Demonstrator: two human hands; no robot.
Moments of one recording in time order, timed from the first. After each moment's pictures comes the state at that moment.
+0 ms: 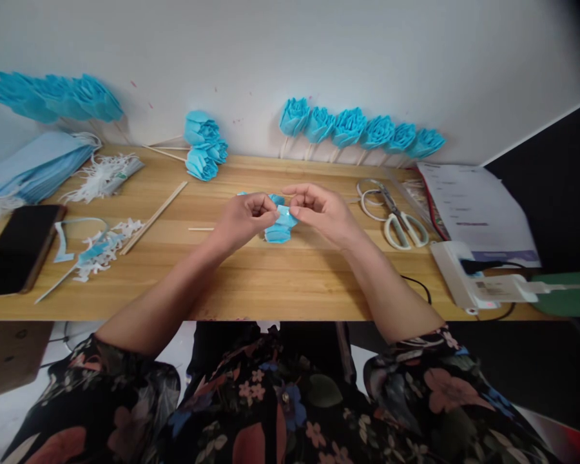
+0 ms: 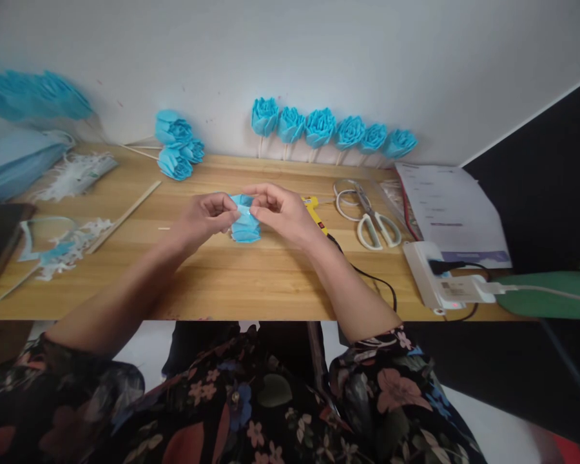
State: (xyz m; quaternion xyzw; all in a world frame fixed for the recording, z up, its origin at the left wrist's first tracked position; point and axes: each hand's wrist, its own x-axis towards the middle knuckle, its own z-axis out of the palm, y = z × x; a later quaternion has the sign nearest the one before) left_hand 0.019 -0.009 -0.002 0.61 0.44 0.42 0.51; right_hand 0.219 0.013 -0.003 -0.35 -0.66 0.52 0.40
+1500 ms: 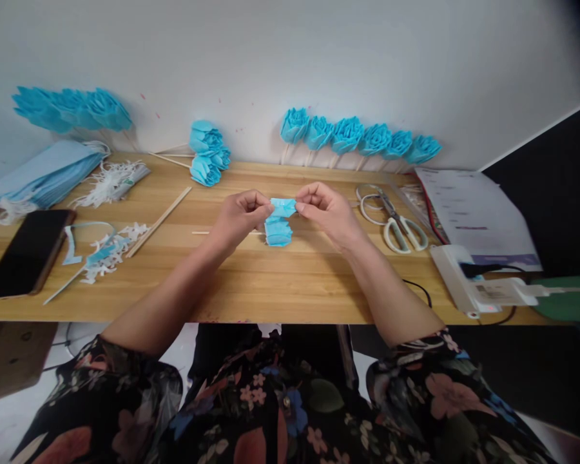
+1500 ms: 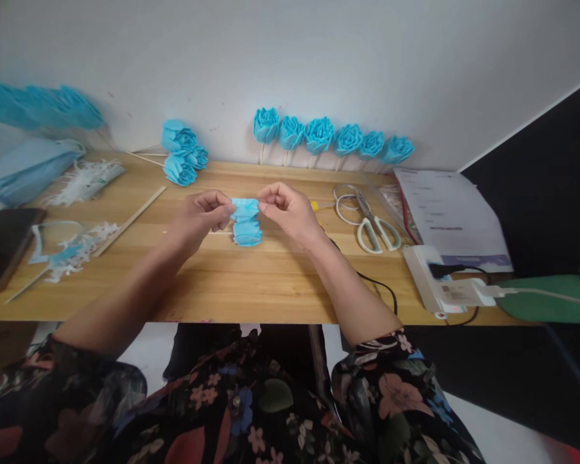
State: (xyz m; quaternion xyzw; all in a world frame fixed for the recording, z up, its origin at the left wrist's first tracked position) left_hand 0.016 -0.007 0.002 0.55 0.44 0.49 0.51; right_hand 0.221 0.018 -0.002 -0.39 -0.62 0.51 0.44
